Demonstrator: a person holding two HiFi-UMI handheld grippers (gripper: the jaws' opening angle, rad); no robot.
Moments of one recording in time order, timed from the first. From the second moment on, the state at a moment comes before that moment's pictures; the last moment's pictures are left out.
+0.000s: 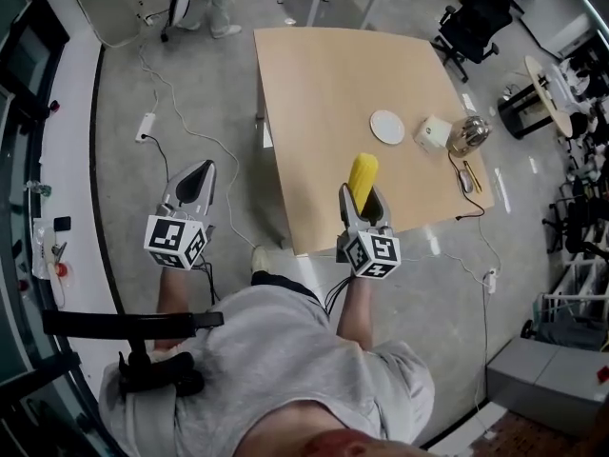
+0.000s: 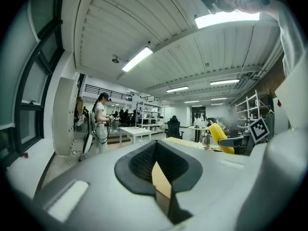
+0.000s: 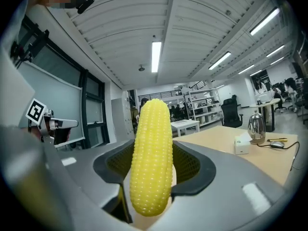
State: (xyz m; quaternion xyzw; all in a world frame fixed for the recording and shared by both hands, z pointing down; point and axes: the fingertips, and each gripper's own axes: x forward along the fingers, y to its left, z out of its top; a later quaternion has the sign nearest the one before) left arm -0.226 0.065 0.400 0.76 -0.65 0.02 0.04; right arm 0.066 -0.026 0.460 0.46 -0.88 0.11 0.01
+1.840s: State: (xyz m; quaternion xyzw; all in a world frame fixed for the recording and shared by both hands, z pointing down) left arm -0.072 -0.244 0.477 0.92 -0.38 0.09 0.09; right arm 0.205 -0.184 0.527 0.68 -0.72 0.13 0.03
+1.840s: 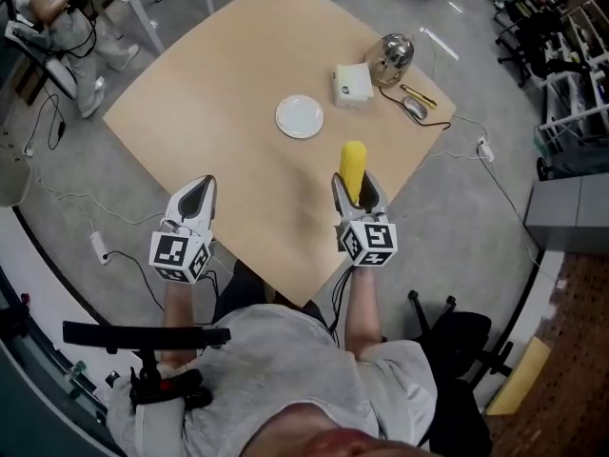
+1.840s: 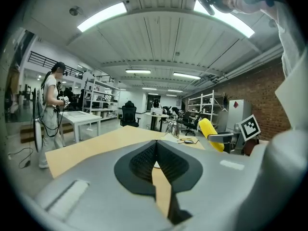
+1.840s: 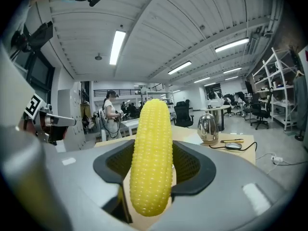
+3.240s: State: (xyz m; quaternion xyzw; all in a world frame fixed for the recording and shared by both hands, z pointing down) left arm -0.035 -0.334 0.587 0.92 -0.33 0.12 0.17; right arm 0.210 -0.403 0.712 0.61 -0.71 0.27 0.21
